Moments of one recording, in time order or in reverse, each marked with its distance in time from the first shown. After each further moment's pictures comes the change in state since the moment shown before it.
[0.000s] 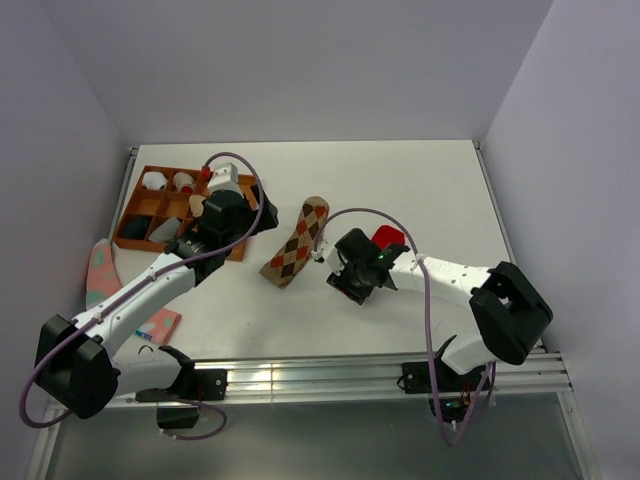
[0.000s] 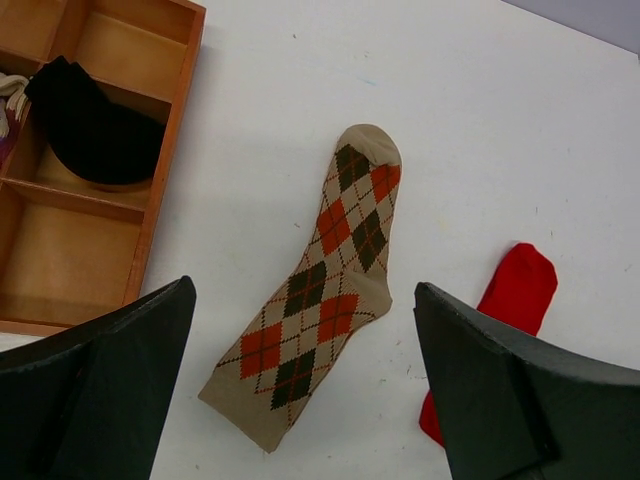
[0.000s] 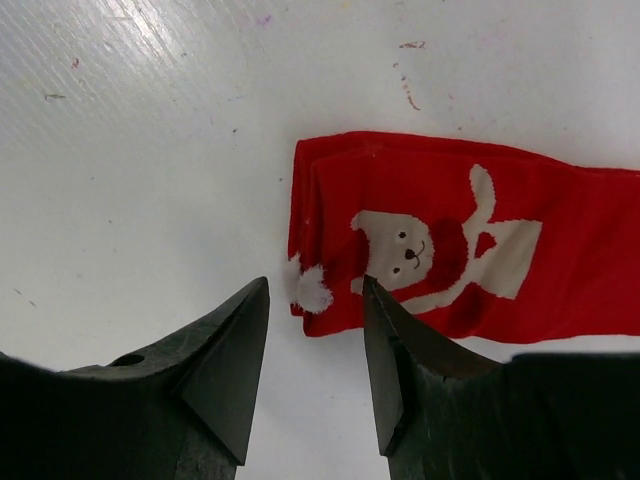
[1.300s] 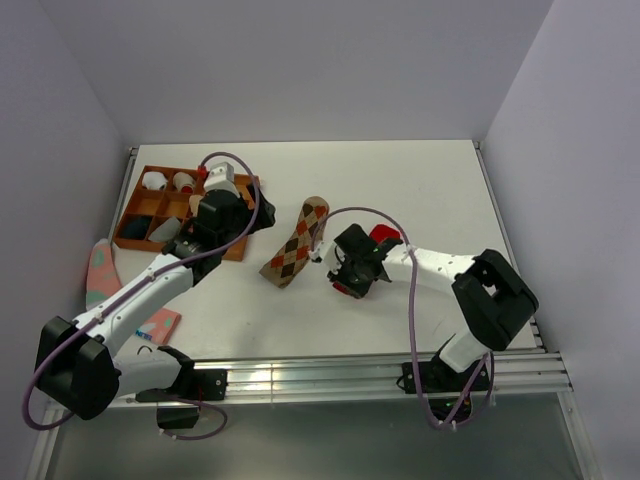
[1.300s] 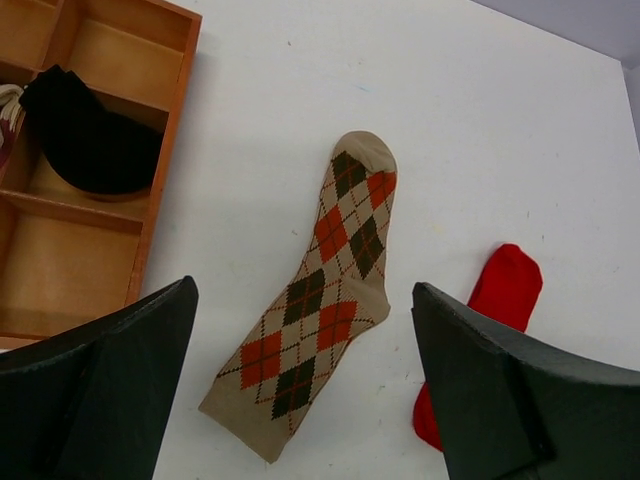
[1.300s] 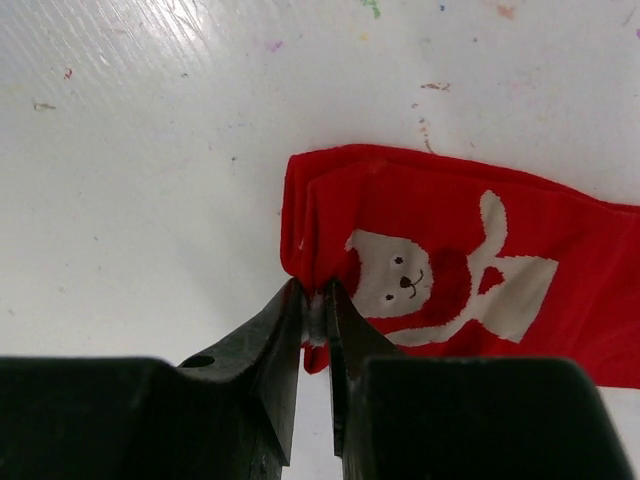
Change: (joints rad) left arm 0.044 -0.007 -0.017 0.044 0.061 0.012; right arm -0.023 0.114 0.030 0.034 -0.061 -0.071
